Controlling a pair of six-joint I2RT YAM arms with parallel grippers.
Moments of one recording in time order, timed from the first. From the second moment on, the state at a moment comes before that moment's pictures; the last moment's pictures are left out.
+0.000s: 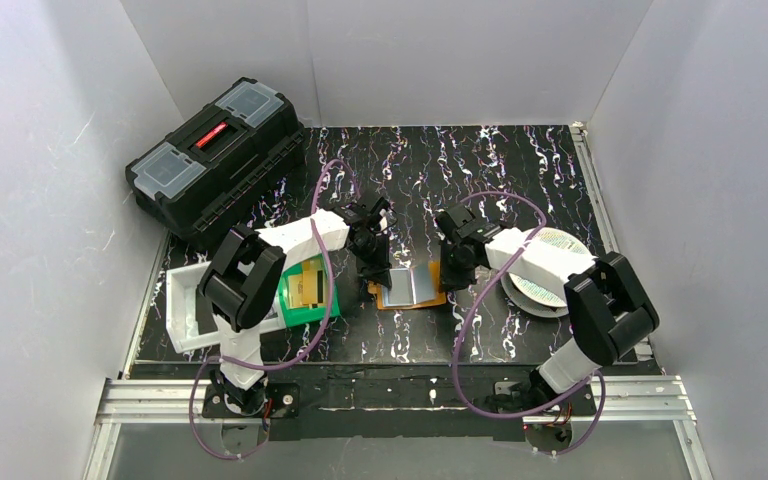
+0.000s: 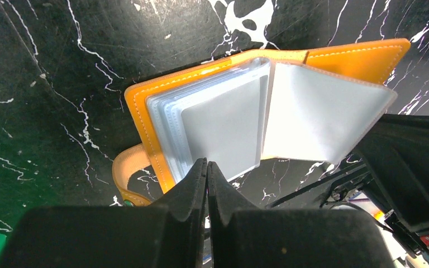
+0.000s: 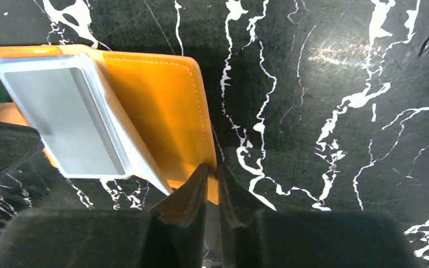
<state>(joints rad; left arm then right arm) -0.66 1.88 1.28 -0.66 0.30 -0.67 0.63 1.57 0.97 -0.63 -0.02 0.67</state>
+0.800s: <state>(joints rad) -0.66 1.88 1.27 -0.65 0.29 -0.66 0.72 1.47 1.11 -0.60 -0.26 0.73</state>
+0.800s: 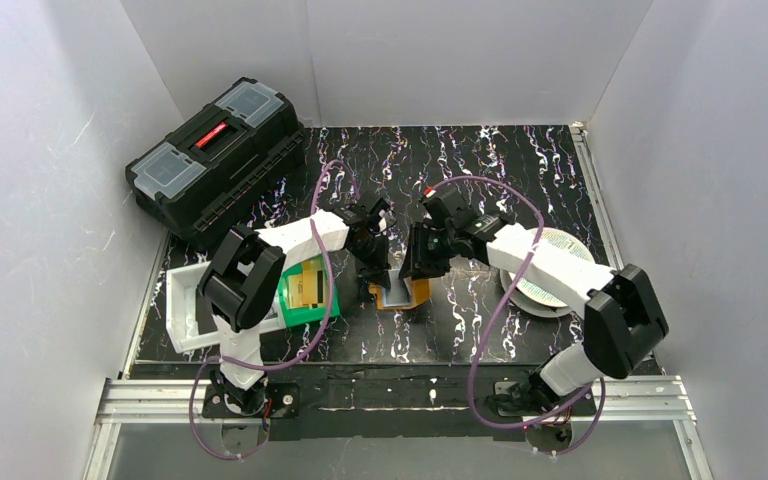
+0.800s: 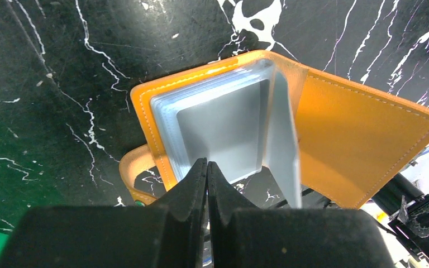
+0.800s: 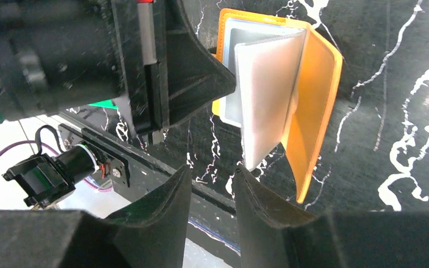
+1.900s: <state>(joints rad) -0.67 2.06 1.44 -0.57 0.56 -0.63 0.67 1.35 0.96 -0.53 -0.27 0.71</state>
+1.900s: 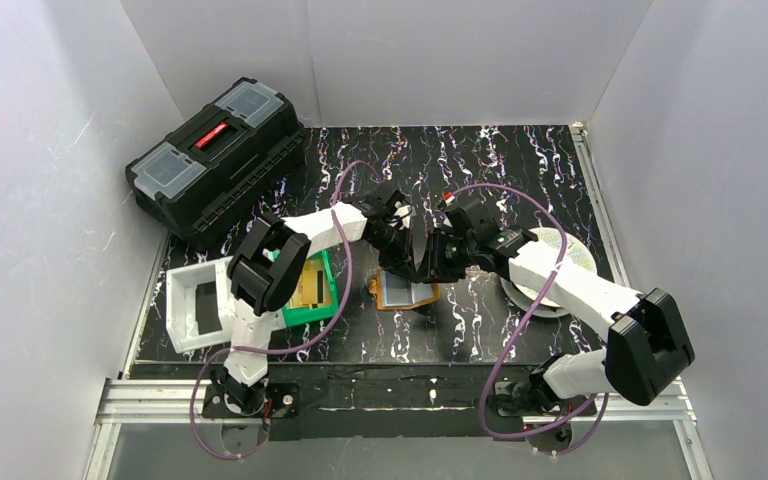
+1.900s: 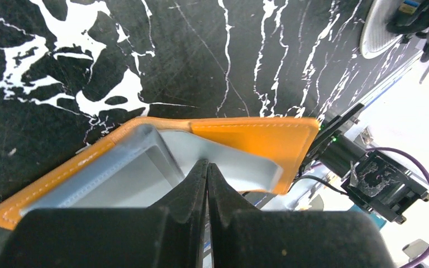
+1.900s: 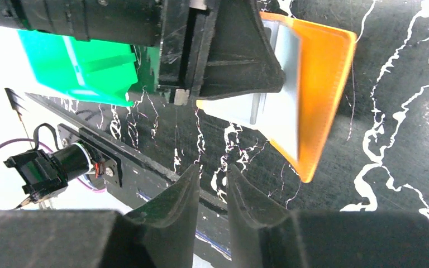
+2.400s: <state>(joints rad) -0.66 2.10 1.45 -0.62 0.59 -0.59 0.57 1.50 0.86 -0.37 -0.41 0.70</state>
